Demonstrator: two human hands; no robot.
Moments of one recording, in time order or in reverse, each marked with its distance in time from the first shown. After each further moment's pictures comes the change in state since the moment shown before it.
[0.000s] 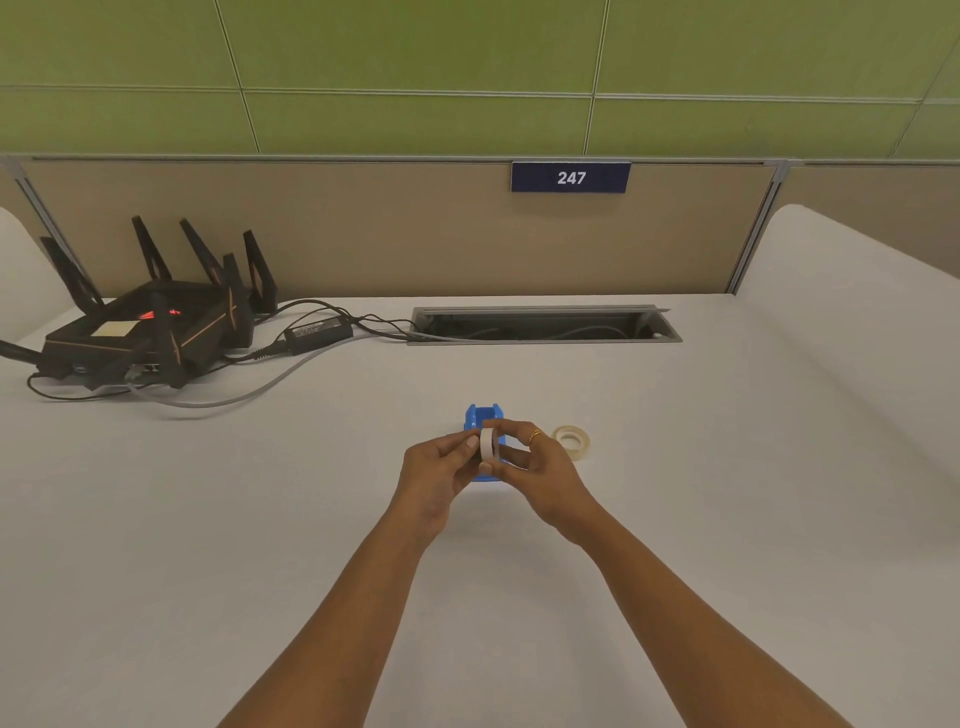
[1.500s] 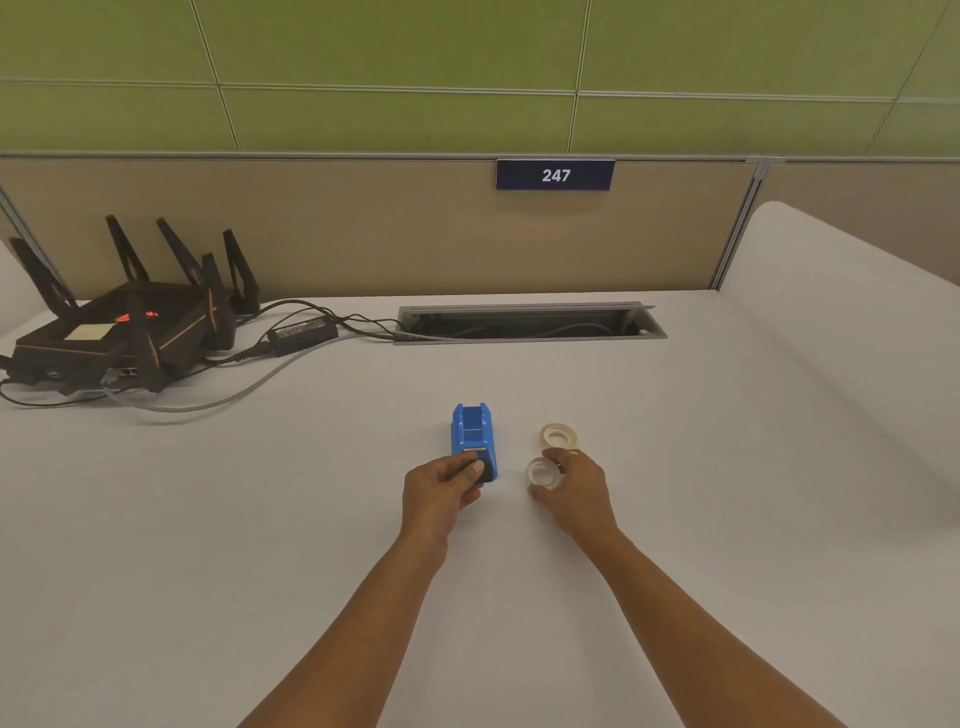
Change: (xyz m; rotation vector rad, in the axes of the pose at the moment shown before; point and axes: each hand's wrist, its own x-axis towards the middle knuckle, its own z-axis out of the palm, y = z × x) left_hand -0.004 -0.025 0.011 0.030 0.153 -0.071; right_hand 0.002 0.051 -0.037 -0.598 0.365 0.143
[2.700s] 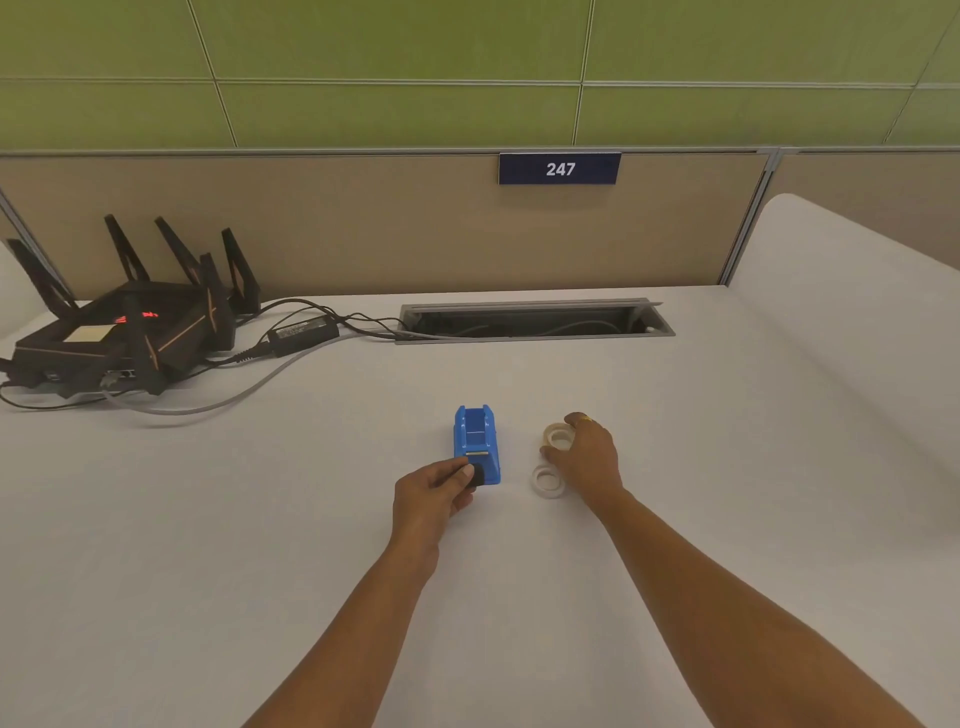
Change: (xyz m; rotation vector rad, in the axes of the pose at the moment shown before) left_hand 0.005 0.000 -0.008 -0.026 0.030 -0.046; right_hand 0.047 -0.004 -0.007 -0.054 0.026 0.080
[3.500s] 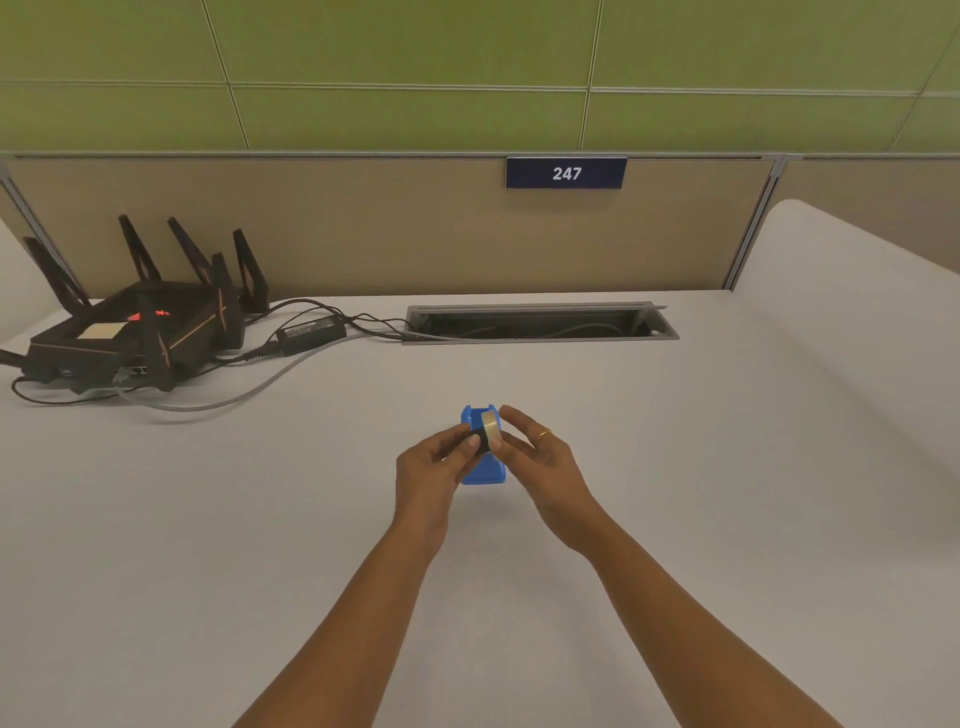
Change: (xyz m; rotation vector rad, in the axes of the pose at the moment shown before) left_hand -0.006 0.022 0.004 0.006 -0.049 0.150; right_hand -0.067 -0.049 0.001 0.760 -0.392 -0.116
